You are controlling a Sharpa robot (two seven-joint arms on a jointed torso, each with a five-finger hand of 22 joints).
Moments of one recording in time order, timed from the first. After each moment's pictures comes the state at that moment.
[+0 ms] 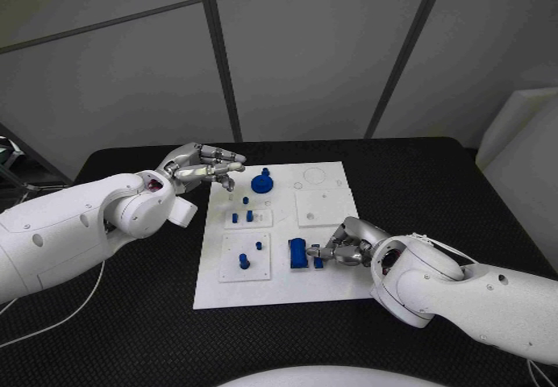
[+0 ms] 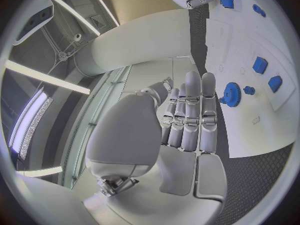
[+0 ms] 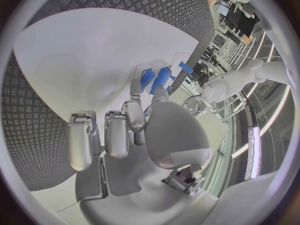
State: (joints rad) left arm 1.12 -0.87 0.10 1.37 -0.27 -0.04 0.21; left_hand 1.43 -0.15 0.43 0.06 0.07 1.03 0.16 0.08 0.14 1.15 0.10 0.12 0.09 1.22 0.01 0.71 0.53 0.18 1.11 0.12 0.37 1.09; right arm 0.92 -0.88 0.07 1.85 -1.37 -0.40 -0.69; right_hand 1.20 -0.01 -0.27 0.29 0.26 1.27 0.01 0.08 0.50 1.45 -0.06 1.15 1.27 1.47 -0.11 1.46 1.31 0.01 1.47 0.00 1.57 1.31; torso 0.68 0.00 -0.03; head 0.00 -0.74
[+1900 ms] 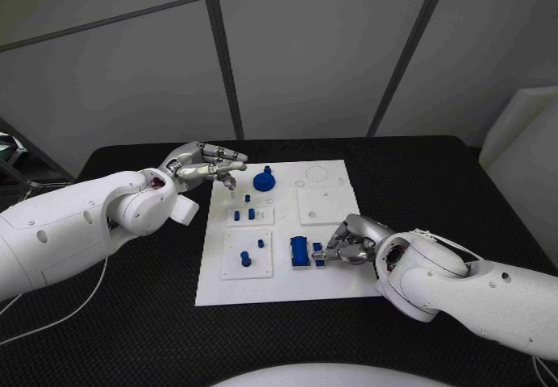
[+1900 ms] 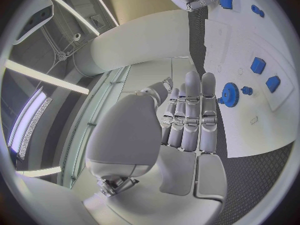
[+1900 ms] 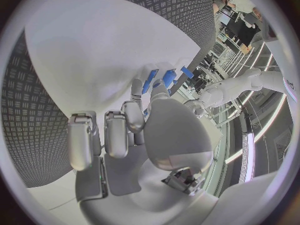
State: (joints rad) left arm 1.12 -0.86 0.10 1.36 -0.27 -0.03 0.20; left_hand 1.43 -0.15 0.43 0.06 0.07 1.03 0.16 0.08 0.14 1.15 0.10 0.12 0.09 1.22 0.01 0.71 0.53 0.18 1.11 0.12 0.37 1.09; right arm 0.92 -0.89 0.07 1.82 -1.41 -0.36 -0.61; right_hand 1.30 -0.05 -0.20 0.24 0.14 1.28 0.01 0.08 0.54 1.45 -0.05 1.15 1.27 1.46 -0.11 1.46 1.31 0.01 1.47 0.00 1.57 1.31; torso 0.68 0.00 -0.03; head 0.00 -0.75
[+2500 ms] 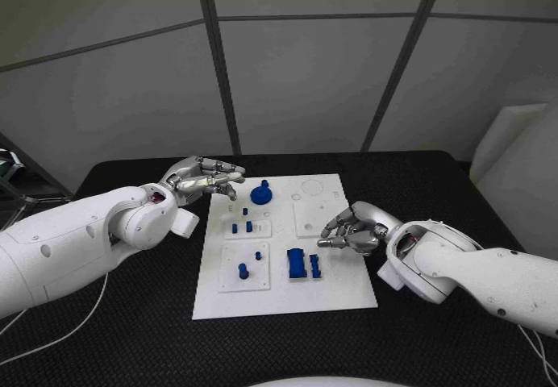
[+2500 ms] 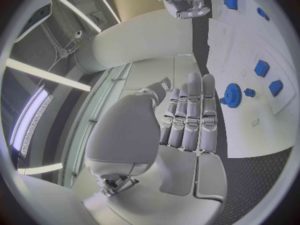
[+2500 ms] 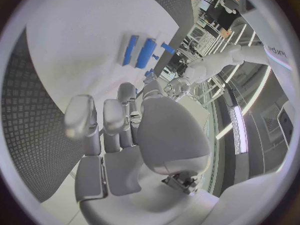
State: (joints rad) left arm 1.10 -0.84 0.10 1.34 -0.24 -0.05 0.21; left_hand 1.39 -0.15 0.42 0.07 0.06 1.03 0.16 0.07 0.14 1.14 0.11 0.12 0.09 1.13 0.04 0.61 0.49 0.18 1.05 0.14 0.29 1.04; right arm 0.98 -0.91 0.08 1.69 -1.05 -0.37 -0.19; right_hand 1.39 -0.03 -0.20 0.21 0.17 1.08 0.08 0.06 0.52 1.18 0.01 0.58 0.87 1.37 -0.06 1.04 0.96 0.12 1.34 0.05 0.99 1.22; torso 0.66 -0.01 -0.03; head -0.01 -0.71
